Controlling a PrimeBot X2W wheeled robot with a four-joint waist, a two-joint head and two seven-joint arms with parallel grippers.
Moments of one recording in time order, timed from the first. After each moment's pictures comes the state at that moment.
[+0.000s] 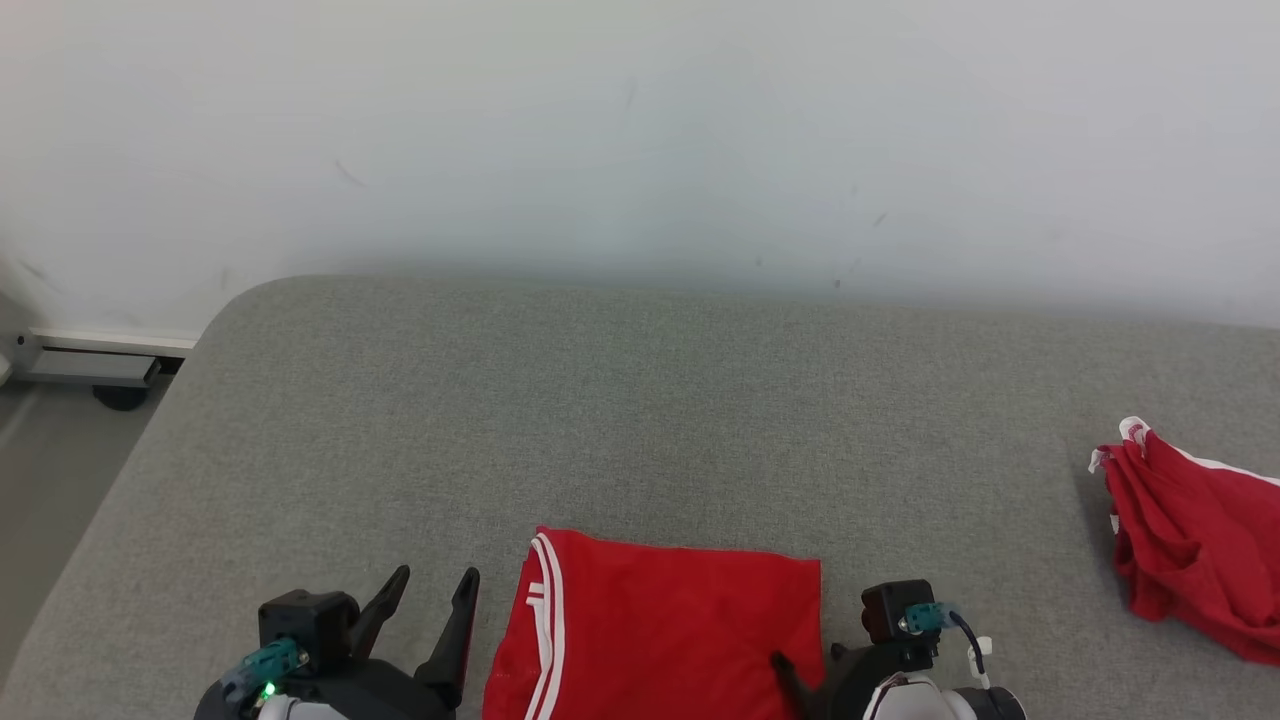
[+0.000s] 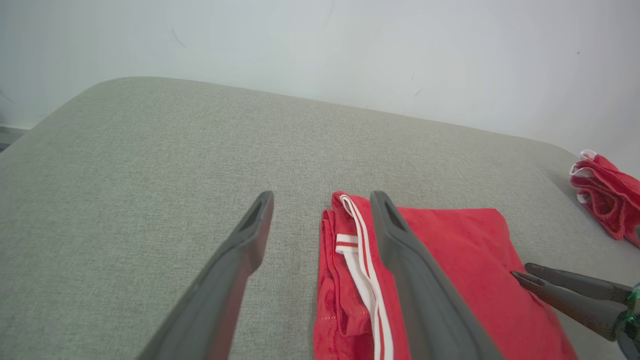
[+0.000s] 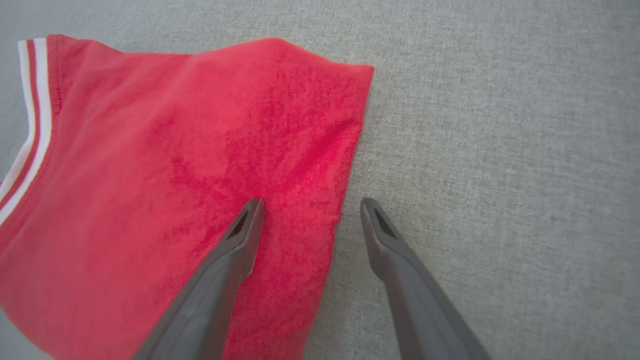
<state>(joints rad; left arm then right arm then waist) -0.15 0.26 -0.51 0.24 -0.51 0.09 -0.01 -0.39 -0.09 0.80 0.82 0.90 -0.12 0.01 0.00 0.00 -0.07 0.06</state>
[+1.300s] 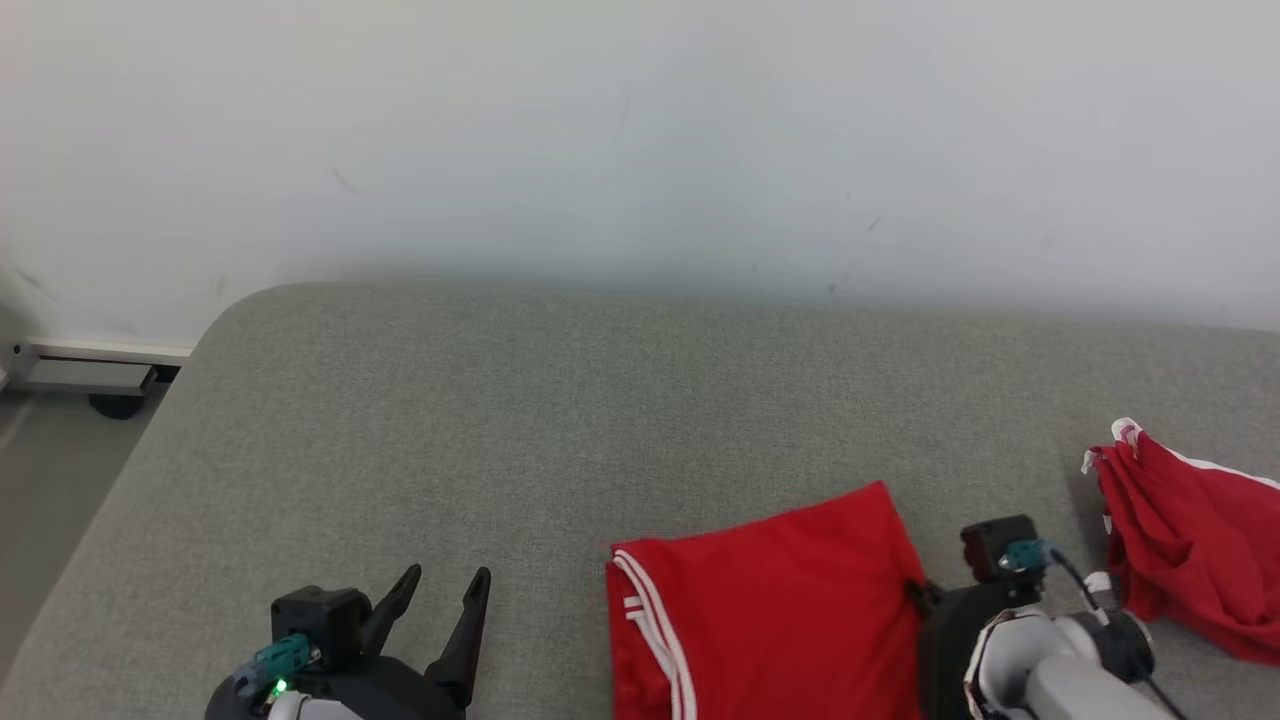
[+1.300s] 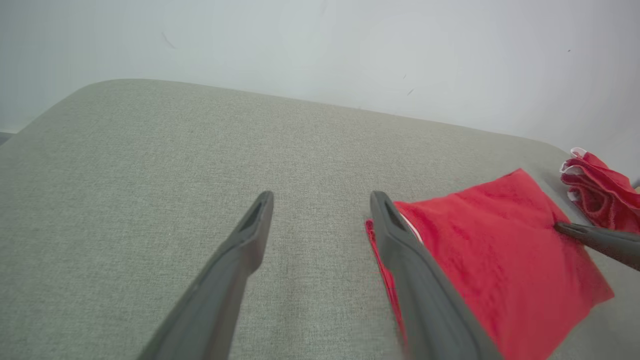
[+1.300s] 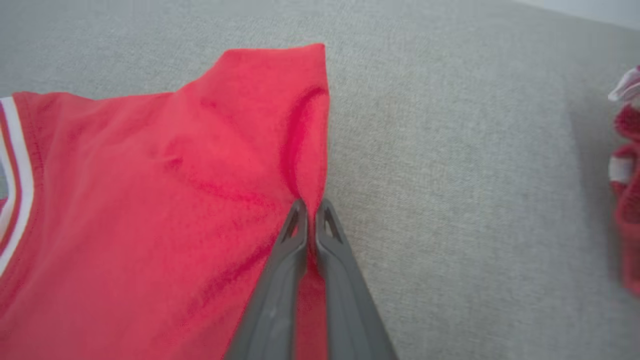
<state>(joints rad) -0.17 0.25 -0.53 0.24 -0.51 0.09 0.00 -0.36 -0.23 0.64 0.68 0.71 -0.12 0.13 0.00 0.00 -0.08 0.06</state>
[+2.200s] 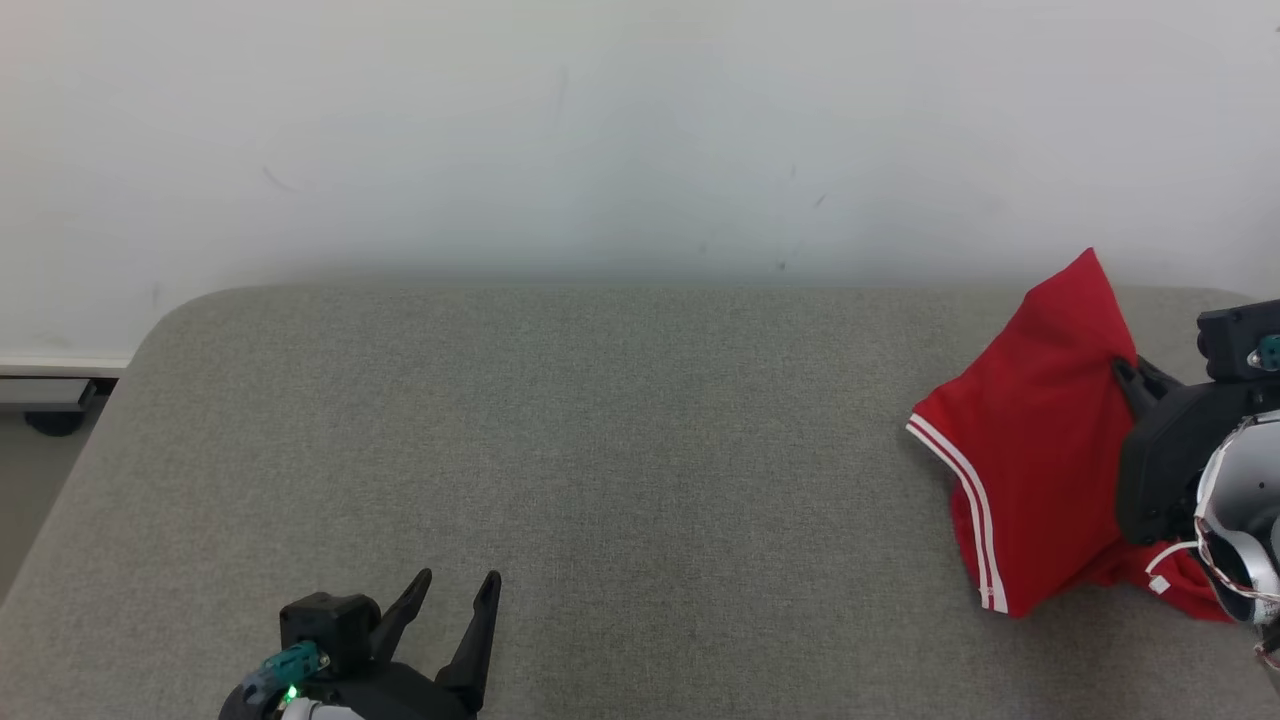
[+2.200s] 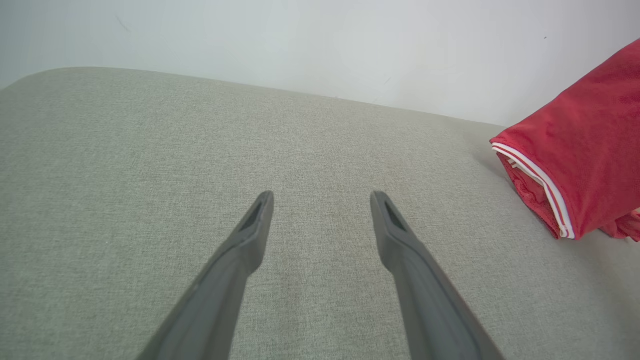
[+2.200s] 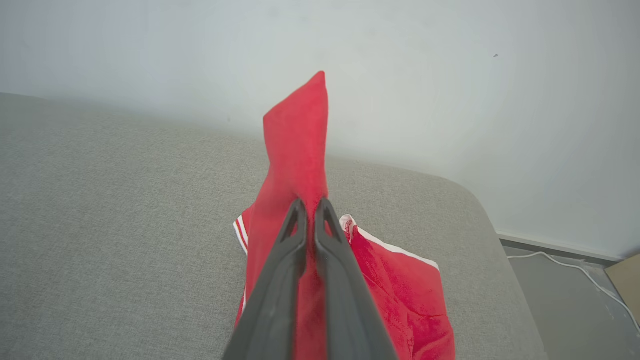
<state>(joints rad) -0.15 0.23 -0.53 0.23 -0.51 0.10 -0.01 -0.34 -0.50 0.21 0.12 0.45 -0.12 0.45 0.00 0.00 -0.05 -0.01</state>
